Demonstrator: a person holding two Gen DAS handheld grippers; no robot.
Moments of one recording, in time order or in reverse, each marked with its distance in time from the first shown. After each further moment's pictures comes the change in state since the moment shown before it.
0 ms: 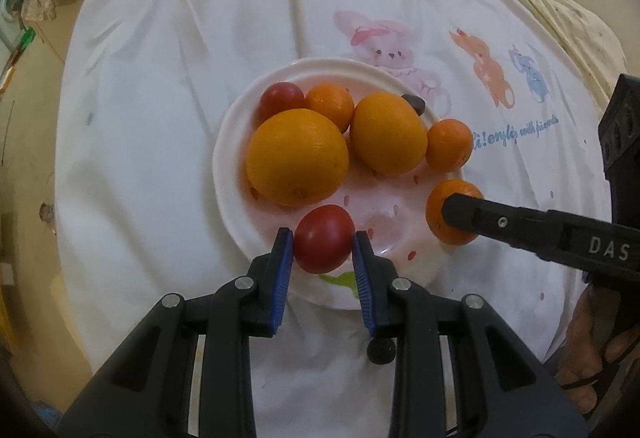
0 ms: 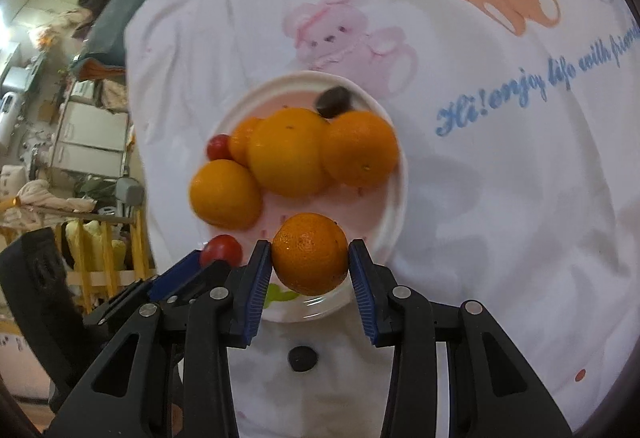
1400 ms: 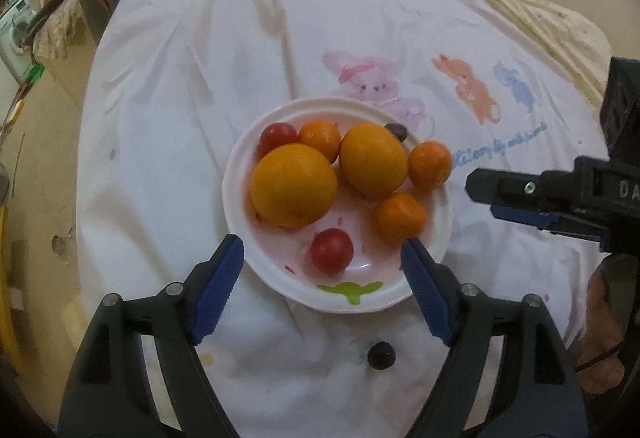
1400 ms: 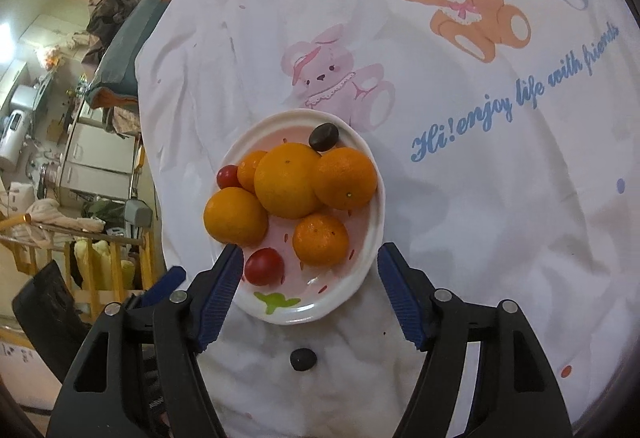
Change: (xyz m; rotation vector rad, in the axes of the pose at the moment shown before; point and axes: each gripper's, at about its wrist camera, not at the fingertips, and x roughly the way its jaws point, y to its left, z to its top) left arm -0.030 -0.012 -0.010 0.075 -0.167 0.031; right arm -0.037 -0.004 -0.001 0.005 -0.095 0.028
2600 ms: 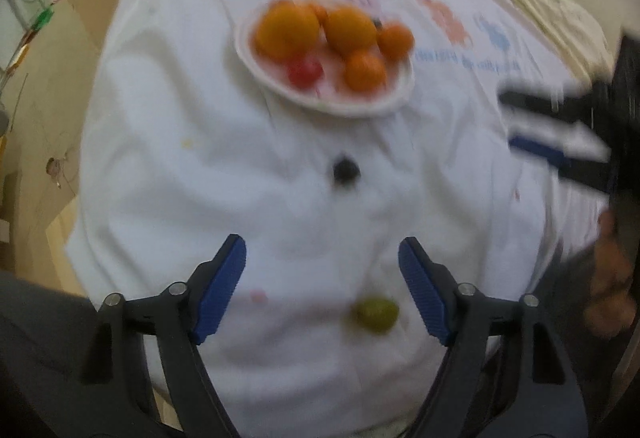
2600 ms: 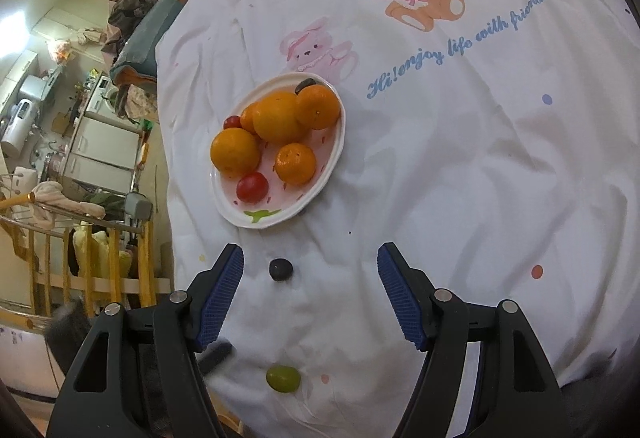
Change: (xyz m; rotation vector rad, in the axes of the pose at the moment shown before) left arm -0.043 -0.021 -0.126 -0.083 0.165 -0.038; right arm -0.058 -0.020 -0.084 -0.028 -0.055 0.004
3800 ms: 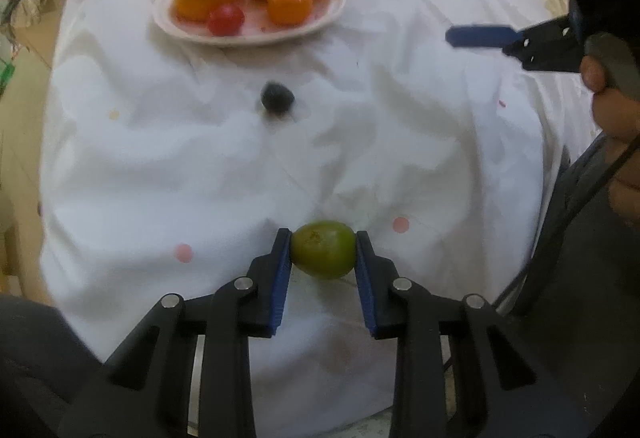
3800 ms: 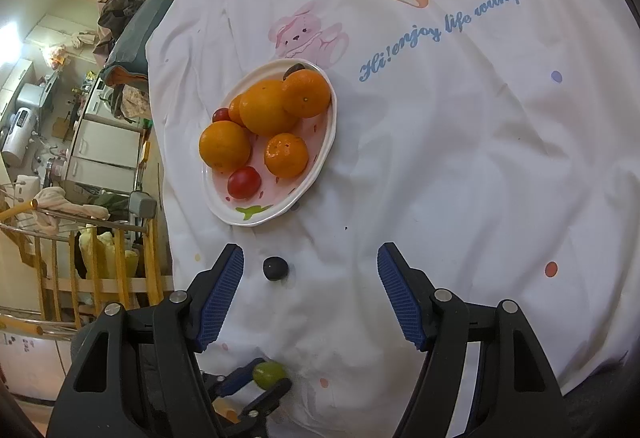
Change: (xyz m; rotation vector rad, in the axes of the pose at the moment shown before) left arm 0.015 -0.041 -0.042 0.201 0.032 0.008; right arm 0.017 -0.012 0.000 0.047 0.049 0.018
